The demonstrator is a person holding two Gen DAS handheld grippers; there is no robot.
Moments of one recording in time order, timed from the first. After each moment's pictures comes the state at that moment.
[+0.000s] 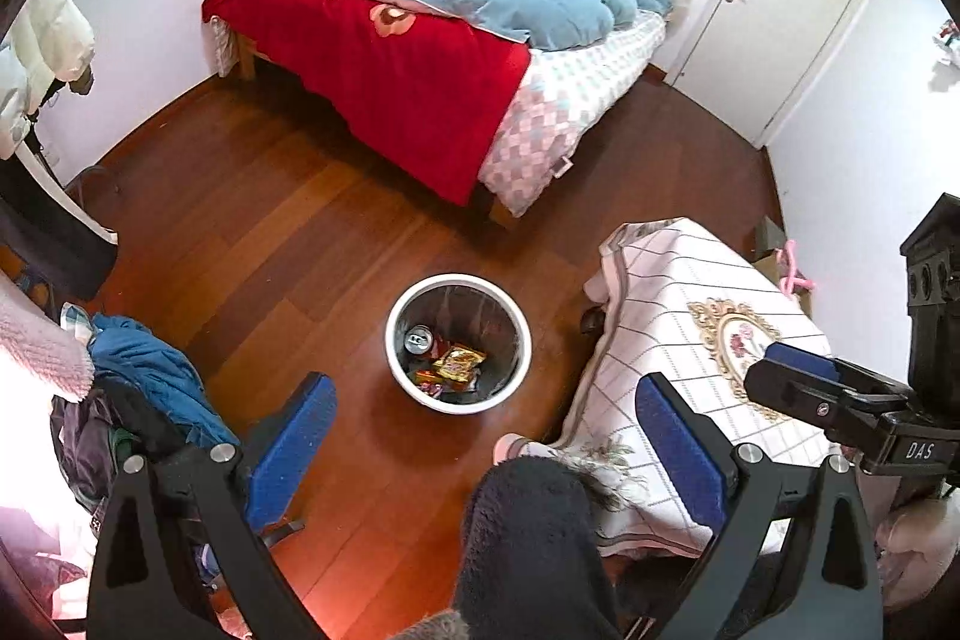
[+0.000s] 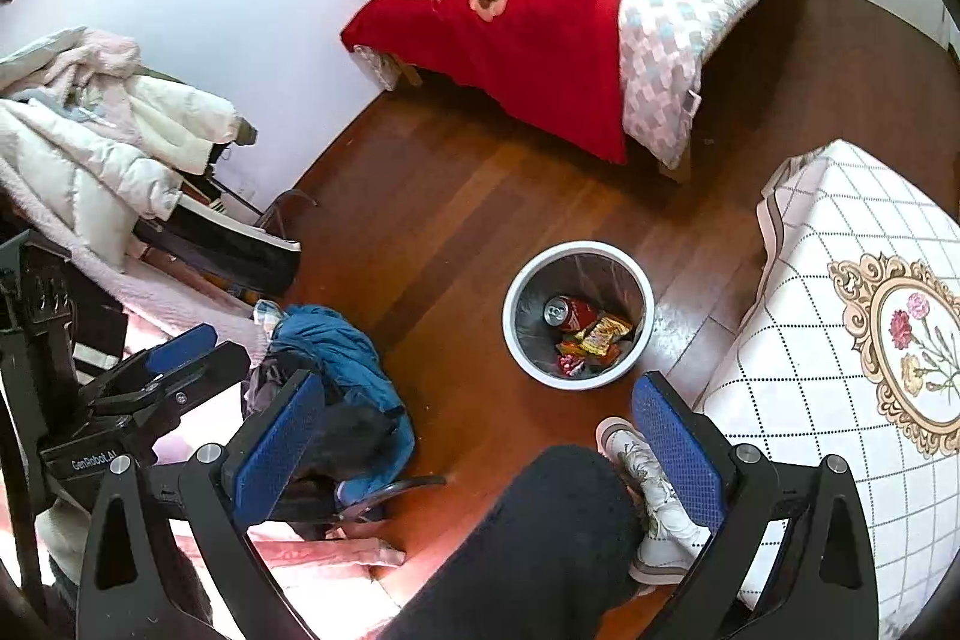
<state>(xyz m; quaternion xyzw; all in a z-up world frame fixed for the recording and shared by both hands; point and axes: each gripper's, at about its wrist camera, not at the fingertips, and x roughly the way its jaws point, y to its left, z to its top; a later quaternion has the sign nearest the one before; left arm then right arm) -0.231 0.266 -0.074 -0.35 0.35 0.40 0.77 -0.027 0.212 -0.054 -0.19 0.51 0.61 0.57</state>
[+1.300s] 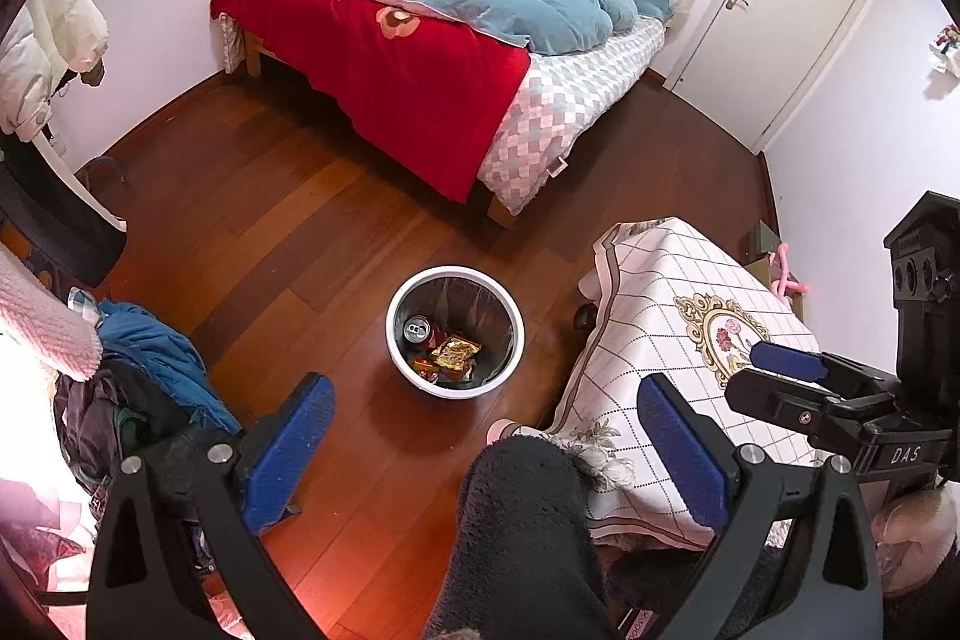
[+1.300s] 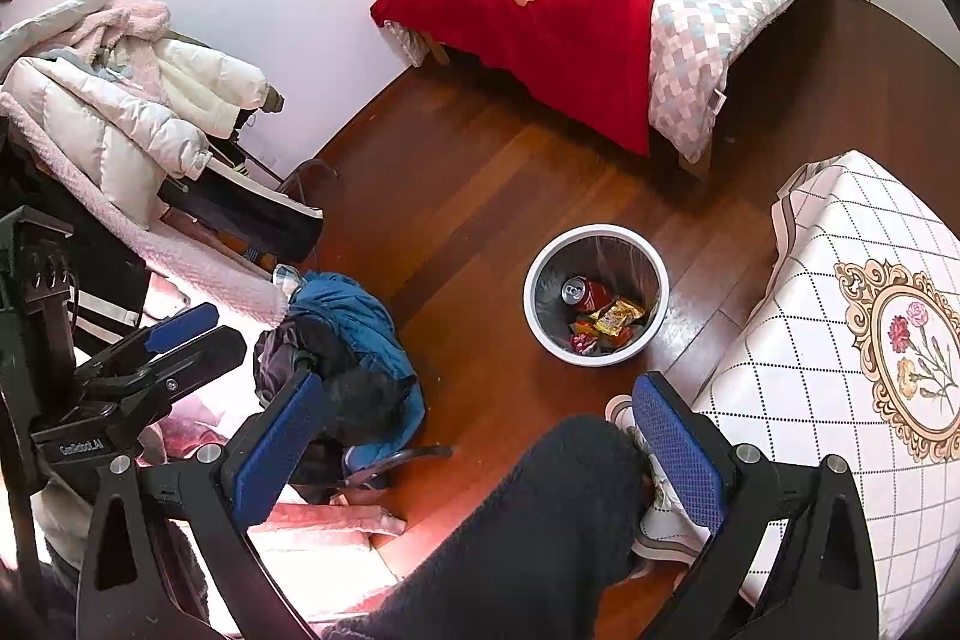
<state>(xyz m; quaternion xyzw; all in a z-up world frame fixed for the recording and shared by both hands) -0.248 0.238 -0.059 -0.35 0.35 0.41 0.77 -0.047 0.198 -0.037 -0.22 0.51 0.63 0.55</state>
